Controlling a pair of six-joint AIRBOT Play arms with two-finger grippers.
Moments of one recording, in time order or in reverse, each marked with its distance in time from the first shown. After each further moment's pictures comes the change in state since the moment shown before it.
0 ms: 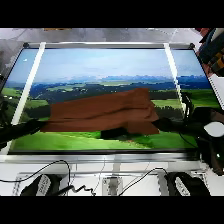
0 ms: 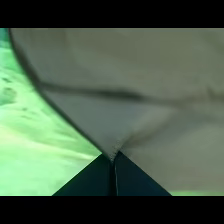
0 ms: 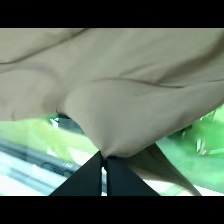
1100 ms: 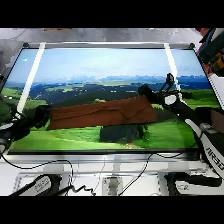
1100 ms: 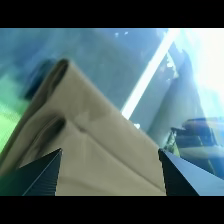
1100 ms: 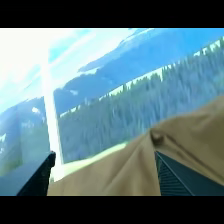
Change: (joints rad) left arm -0.227 -0.387 -0.027 -0.475 0.571 -0.064; right arm 0.276 -0.768 0.388 0.071 -0.851 0.184
